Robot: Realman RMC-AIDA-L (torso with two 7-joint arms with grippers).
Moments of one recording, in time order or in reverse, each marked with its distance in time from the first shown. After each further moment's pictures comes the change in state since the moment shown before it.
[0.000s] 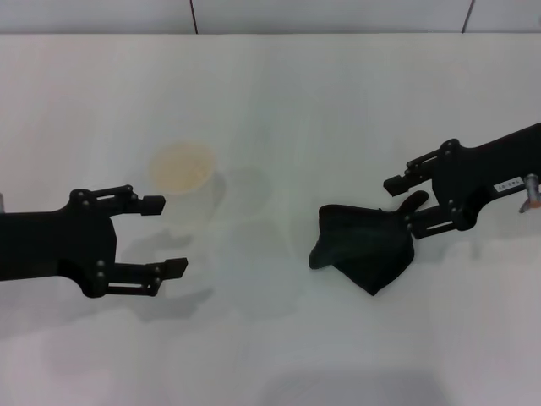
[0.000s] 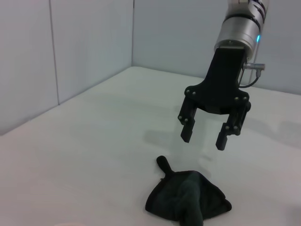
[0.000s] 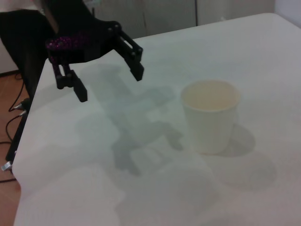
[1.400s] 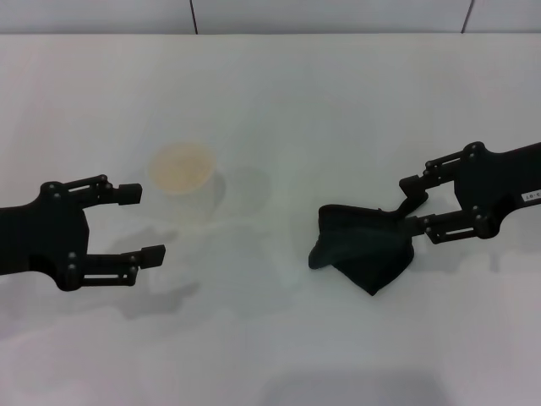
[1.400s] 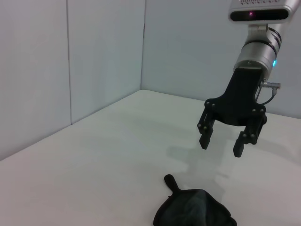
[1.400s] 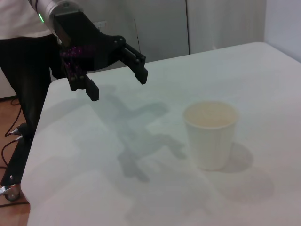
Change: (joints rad) left arm -0.027 0.000 -0.152 -0.076 -0.001 0.084 0.060; right arm -0.106 0.006 0.031 -0.090 0.082 -0.050 -0.034
